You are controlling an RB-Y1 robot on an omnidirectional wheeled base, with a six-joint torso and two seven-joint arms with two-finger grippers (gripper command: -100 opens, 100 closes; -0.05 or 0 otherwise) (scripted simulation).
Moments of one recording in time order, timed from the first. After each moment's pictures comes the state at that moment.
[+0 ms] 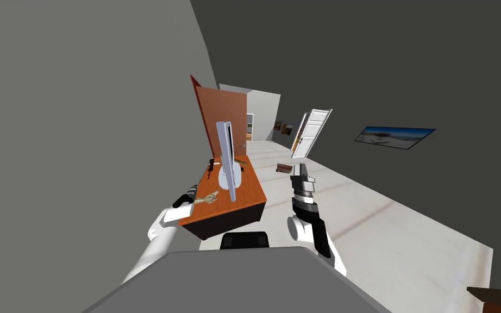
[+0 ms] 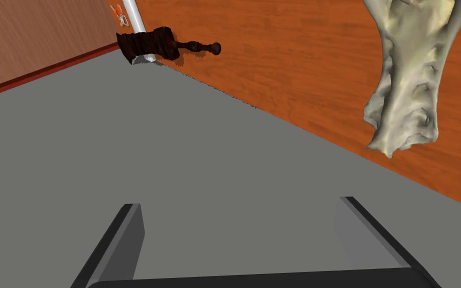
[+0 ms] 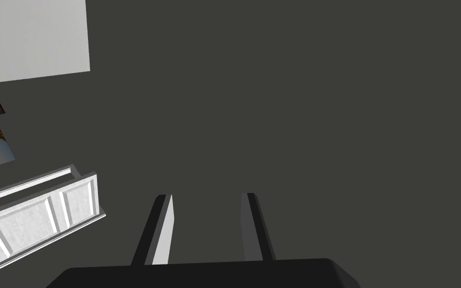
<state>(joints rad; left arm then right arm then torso) 0.00 0.21 0.32 -1.40 -0.05 0.44 -0.04 0.45 -0.04 0.01 -2.22 -0.12 -0.54 0.07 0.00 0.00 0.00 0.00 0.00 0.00</state>
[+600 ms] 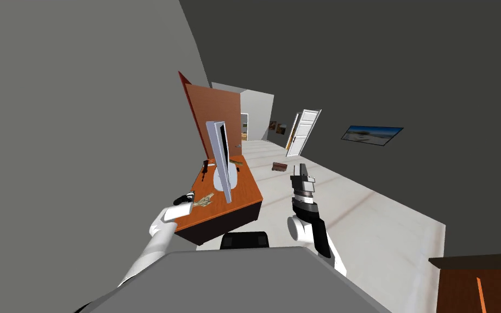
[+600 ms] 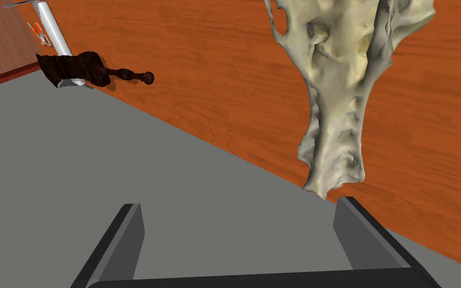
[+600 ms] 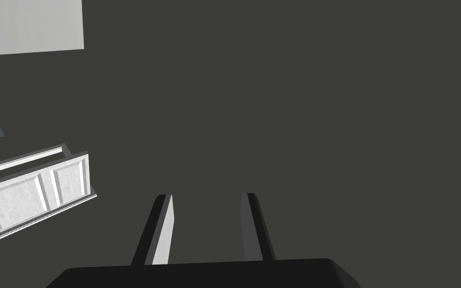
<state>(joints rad) -0.08 0.24 0.38 -1.22 -0.05 0.56 -0.02 0.45 -0.04 0.01 -2.22 -0.12 -0.54 0.07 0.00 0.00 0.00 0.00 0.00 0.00</state>
